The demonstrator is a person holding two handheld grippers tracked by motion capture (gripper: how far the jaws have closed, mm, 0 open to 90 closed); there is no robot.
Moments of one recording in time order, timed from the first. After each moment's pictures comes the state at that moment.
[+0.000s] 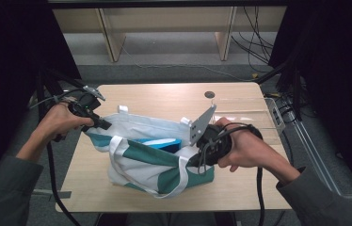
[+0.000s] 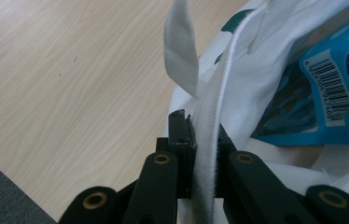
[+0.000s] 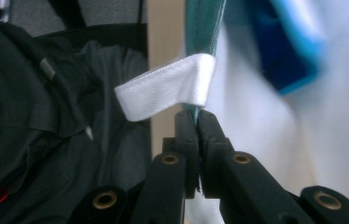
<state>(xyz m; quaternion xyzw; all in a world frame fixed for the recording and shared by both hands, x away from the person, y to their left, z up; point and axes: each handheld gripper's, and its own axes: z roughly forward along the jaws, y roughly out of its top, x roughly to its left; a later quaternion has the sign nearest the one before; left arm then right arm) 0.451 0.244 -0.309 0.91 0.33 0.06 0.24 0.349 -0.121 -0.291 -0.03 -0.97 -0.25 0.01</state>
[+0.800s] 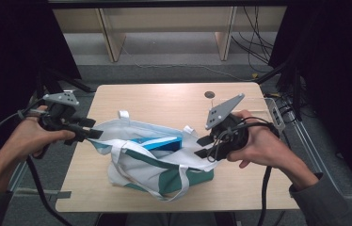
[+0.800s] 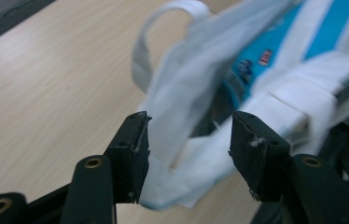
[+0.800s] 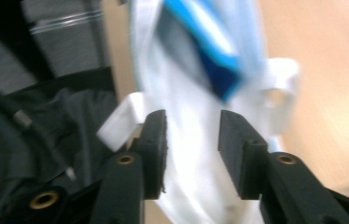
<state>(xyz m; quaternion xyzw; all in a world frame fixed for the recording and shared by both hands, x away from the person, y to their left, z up) 0.375 0.271 -0.278 0.88 0.31 0.08 0.35 0.354 -0.155 -0.260 -0.14 -0.93 -0.33 -0.06</state>
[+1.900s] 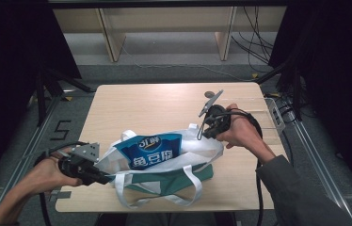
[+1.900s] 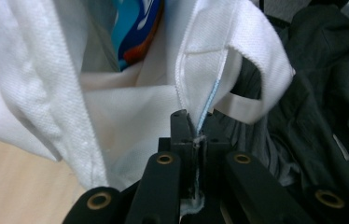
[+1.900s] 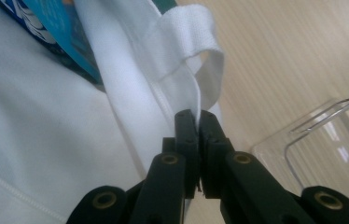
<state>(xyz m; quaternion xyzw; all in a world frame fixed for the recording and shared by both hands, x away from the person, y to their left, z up) 0.336 0.245 -0.379 0.93 0.20 -0.03 0.30 0.437 -0.150 -0.339 -0.24 -0.94 -0.20 -0.08</state>
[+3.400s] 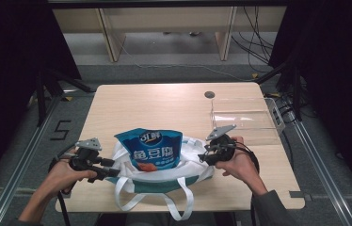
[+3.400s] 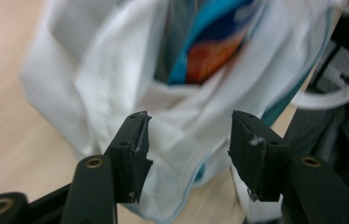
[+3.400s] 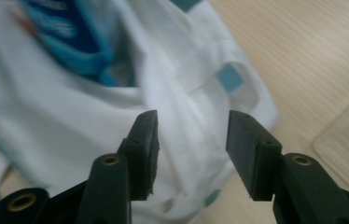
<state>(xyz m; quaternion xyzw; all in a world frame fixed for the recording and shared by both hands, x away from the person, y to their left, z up) 0.367 0.257 -0.408 0.87 0.33 0.03 0.38 0.390 -0.170 -0.420 -0.30 -0.89 -0.33 -0.11</state>
